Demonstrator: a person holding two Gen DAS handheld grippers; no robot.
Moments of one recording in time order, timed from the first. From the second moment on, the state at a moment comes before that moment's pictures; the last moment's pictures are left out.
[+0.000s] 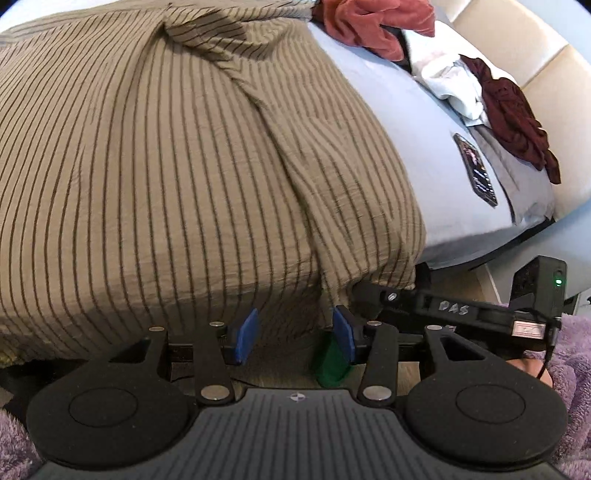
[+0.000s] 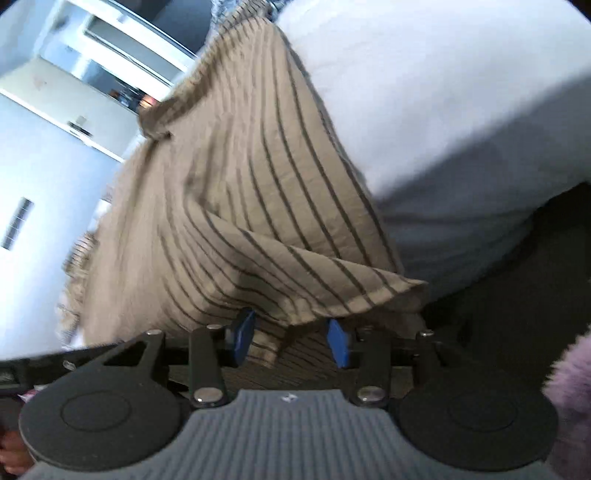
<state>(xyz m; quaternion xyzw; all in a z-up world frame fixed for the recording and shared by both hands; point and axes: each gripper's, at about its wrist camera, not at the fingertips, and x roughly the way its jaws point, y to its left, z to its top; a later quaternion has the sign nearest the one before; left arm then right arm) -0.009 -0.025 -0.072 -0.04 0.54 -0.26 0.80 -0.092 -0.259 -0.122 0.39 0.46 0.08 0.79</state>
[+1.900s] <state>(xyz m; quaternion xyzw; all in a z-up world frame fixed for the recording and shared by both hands) 0.016 -0.032 -0.101 -0.25 0.57 -0.30 0.72 -0.126 -0.213 -0.046 0.34 0.42 0.22 0.81</state>
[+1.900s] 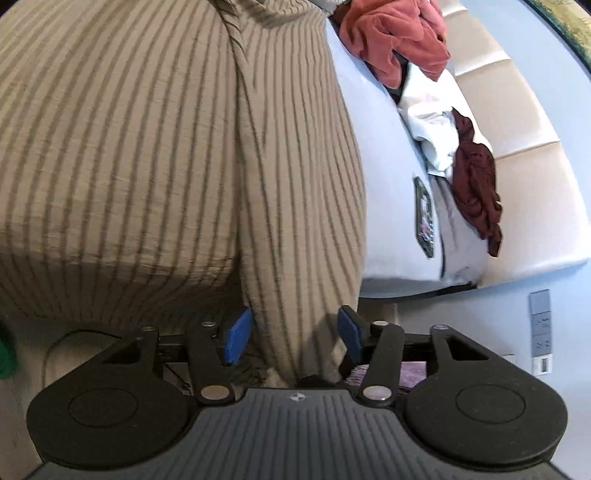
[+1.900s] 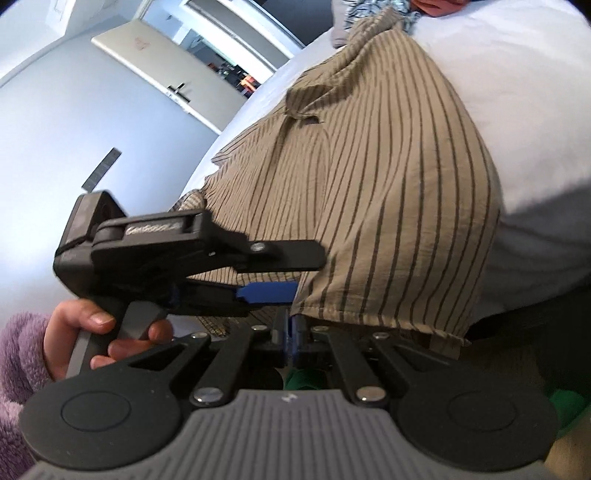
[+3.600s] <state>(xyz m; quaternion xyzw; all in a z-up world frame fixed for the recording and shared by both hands) 0.017 -0.017 -0.065 -0.37 0.51 -0.35 0.69 -0.141 -0.195 -0.047 0.13 0.46 -0.13 0.87</state>
